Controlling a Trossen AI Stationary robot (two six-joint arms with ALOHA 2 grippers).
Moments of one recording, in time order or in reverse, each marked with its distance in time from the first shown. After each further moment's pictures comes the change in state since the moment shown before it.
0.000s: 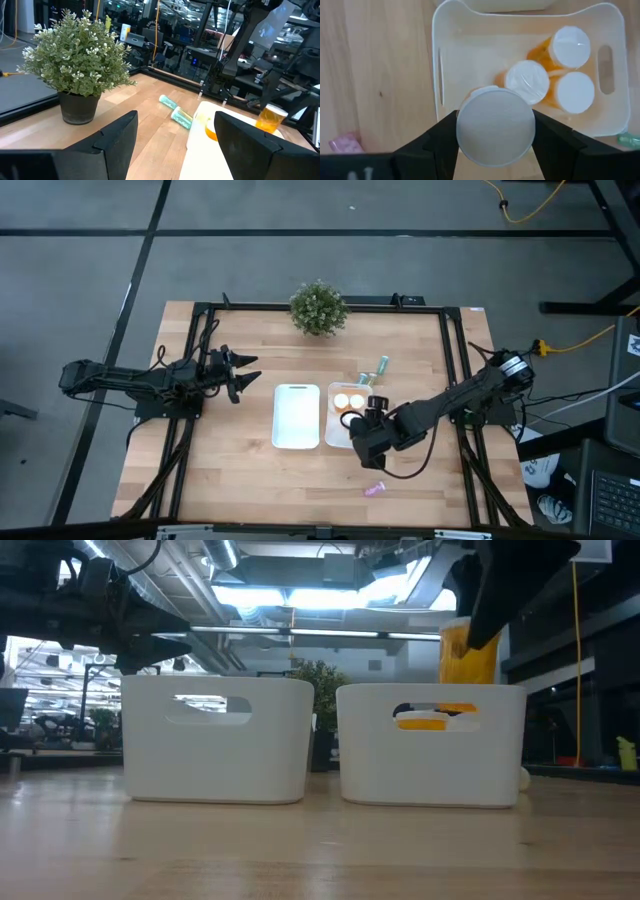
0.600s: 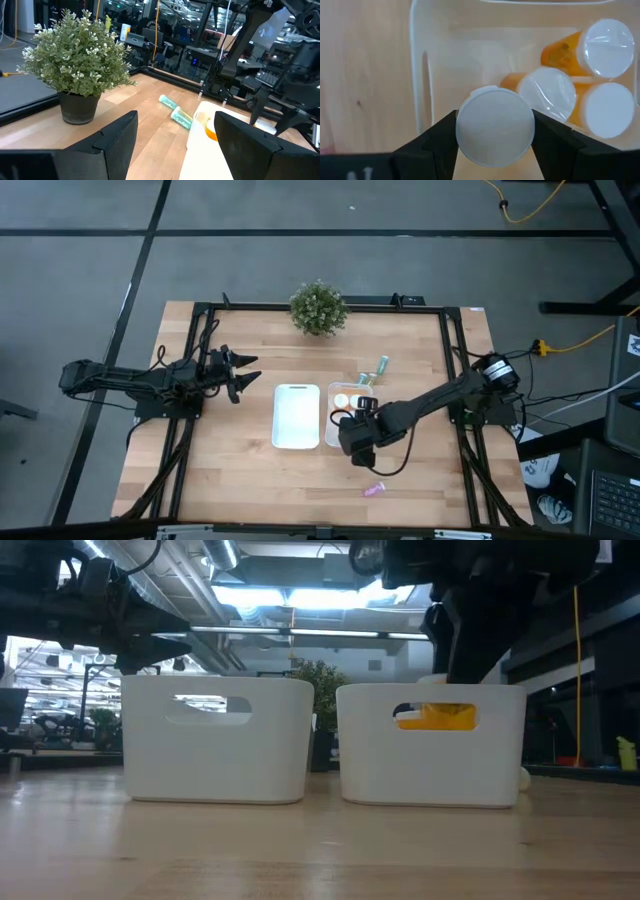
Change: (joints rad) left arm 0.000 0.000 0.000 0.000 0.000 0.000; right arm -0.068 0.113 0.000 0.066 -0.074 -0.056
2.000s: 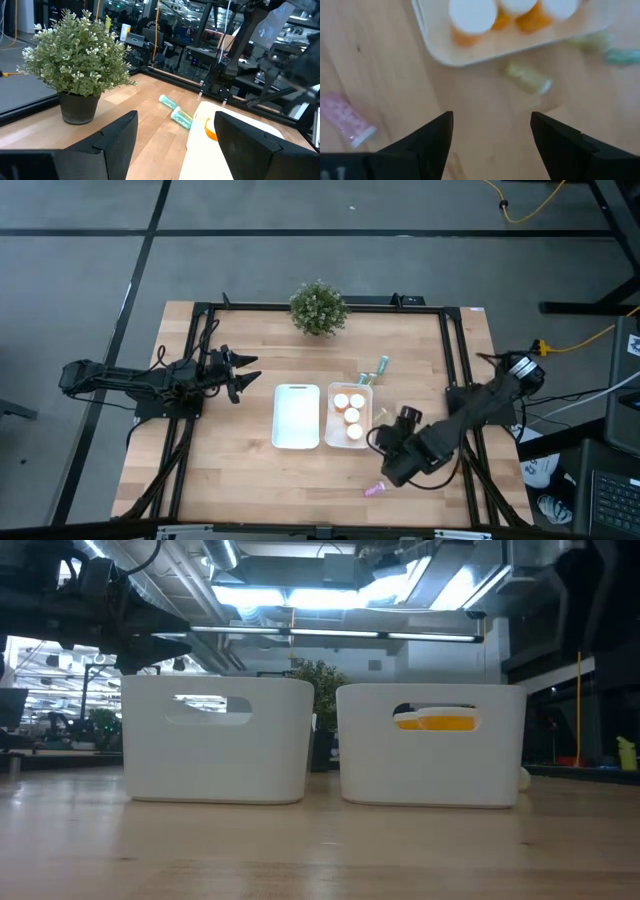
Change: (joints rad) left arm 0.000 0.000 0.000 0.000 0.000 0.000; right arm 0.268 -0.168 -0.090 -0.260 0.149 0.526
